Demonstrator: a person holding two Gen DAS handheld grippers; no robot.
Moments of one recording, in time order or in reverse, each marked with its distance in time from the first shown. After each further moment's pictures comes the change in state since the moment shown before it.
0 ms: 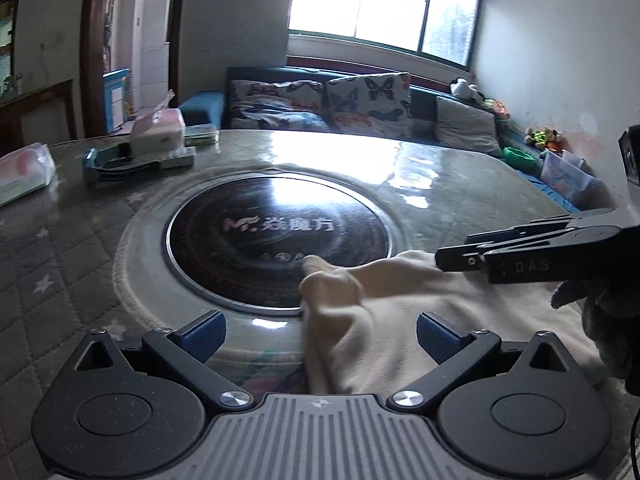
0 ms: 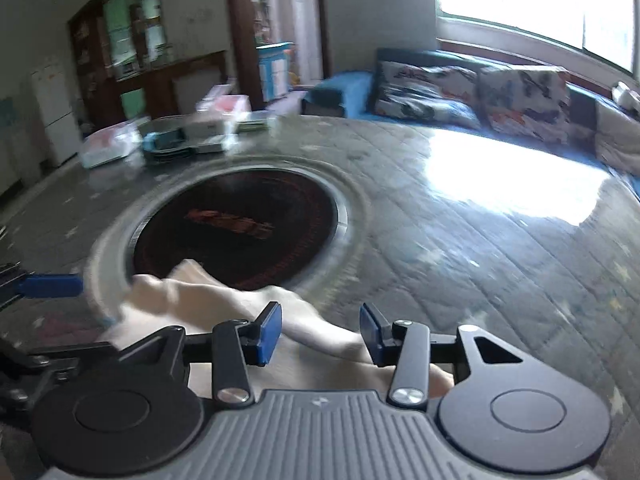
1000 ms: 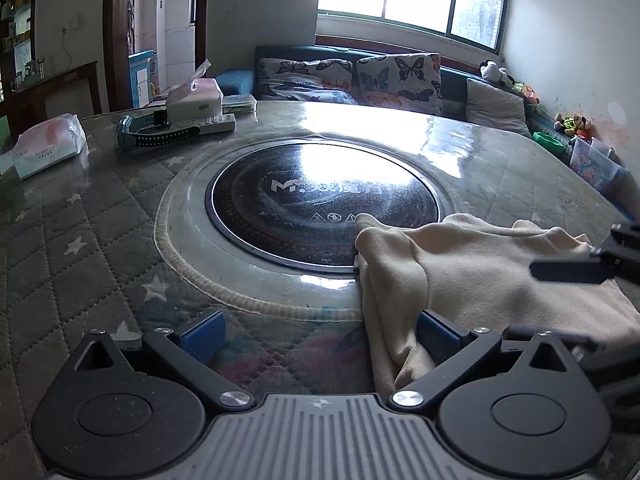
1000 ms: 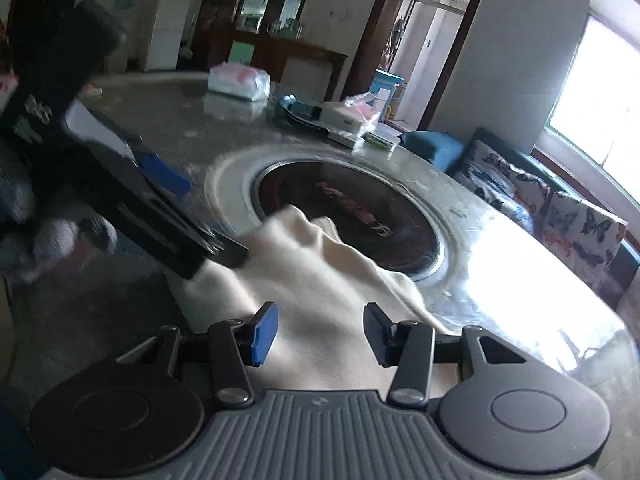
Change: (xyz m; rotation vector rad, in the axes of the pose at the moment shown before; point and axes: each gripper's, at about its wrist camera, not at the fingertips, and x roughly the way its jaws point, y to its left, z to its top) left arm 0.003 0.016 -0.018 -0.019 0.063 0.084; right arm -0.042 0.090 -0.057 -0.479 -0.063 0.033
